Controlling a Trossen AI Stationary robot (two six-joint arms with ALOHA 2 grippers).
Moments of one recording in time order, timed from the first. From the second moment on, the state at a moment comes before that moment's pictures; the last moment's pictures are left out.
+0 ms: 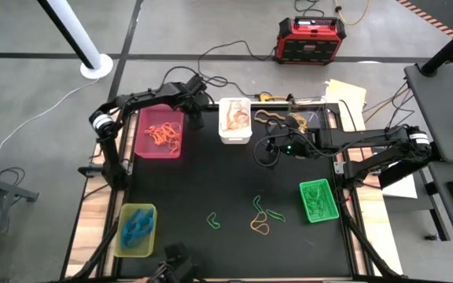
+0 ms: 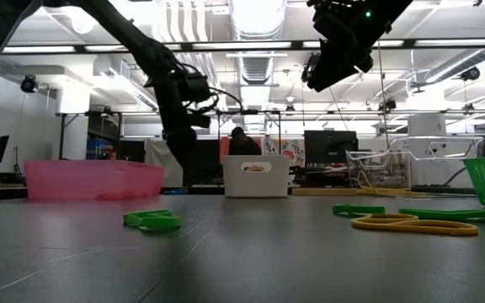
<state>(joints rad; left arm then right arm) 0.75 1.87 1.36 -0.67 -0.10 0.44 -0.07 1.28 1.01 -0.50 0.45 0.23</state>
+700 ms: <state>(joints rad) 0.75 2.03 1.41 -0.64 -0.23 0.39 -0.07 1.28 1.01 -0.50 0.45 0.21</state>
